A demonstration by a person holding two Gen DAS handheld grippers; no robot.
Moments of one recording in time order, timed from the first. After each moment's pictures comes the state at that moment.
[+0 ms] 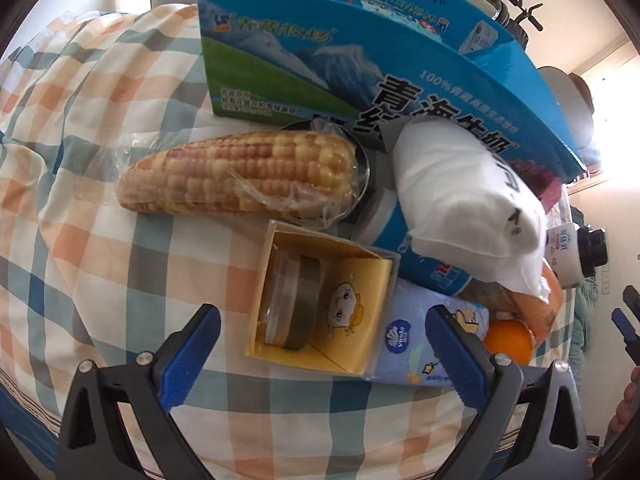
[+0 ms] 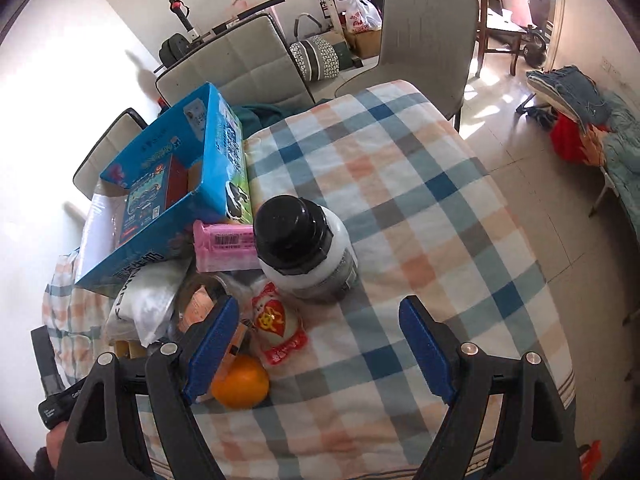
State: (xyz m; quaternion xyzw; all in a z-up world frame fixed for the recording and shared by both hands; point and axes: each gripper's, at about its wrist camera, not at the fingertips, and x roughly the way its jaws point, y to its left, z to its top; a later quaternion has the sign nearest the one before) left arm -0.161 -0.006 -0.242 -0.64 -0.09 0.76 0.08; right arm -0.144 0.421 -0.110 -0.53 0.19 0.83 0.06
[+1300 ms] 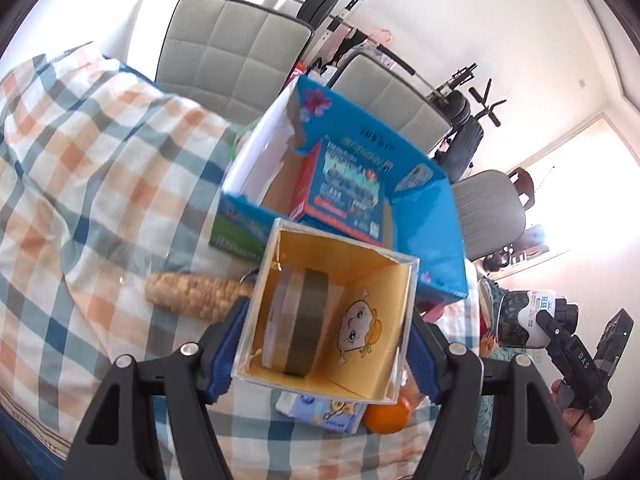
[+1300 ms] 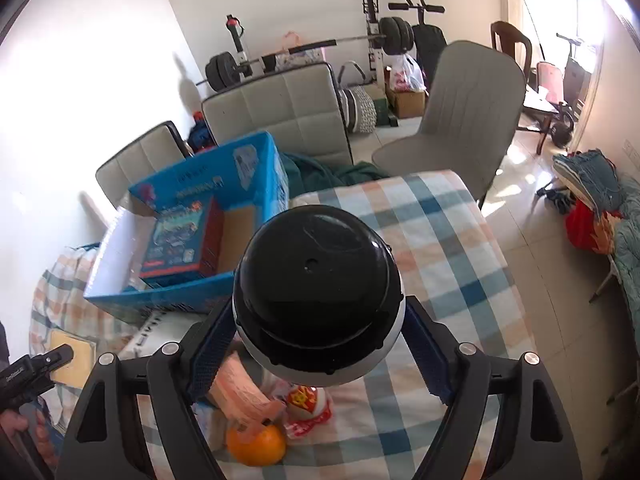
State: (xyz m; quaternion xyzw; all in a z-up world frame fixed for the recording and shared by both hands) left arm -0.174 -0.070 -0.104 -0.51 -0.23 0.82 0.12; right arm -0.194 0.380 -0.046 -0.44 0.11 0.89 0.00
